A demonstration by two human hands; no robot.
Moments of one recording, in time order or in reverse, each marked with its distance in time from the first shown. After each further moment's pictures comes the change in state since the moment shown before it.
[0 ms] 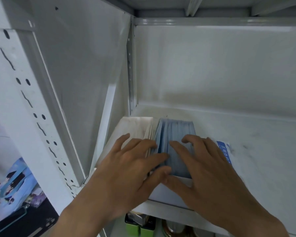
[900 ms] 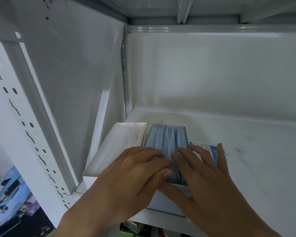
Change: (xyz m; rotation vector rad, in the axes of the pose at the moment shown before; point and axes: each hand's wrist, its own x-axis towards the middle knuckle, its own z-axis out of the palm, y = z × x) left_hand 0.016 0.016 0.005 -0.250 0.076 0.094; right_hand -0.009 0.007 -0.003 -0.057 -0.044 0.040
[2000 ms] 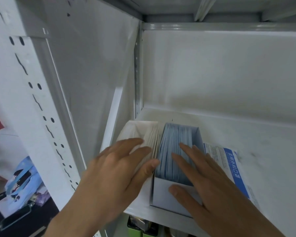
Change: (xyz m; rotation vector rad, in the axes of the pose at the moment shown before) left_hand -0.034 -0.019 -0.024 0.158 0.054 -0.303; right_hand 0.008 -0.004 0.007 0.117 -0.131 -0.150
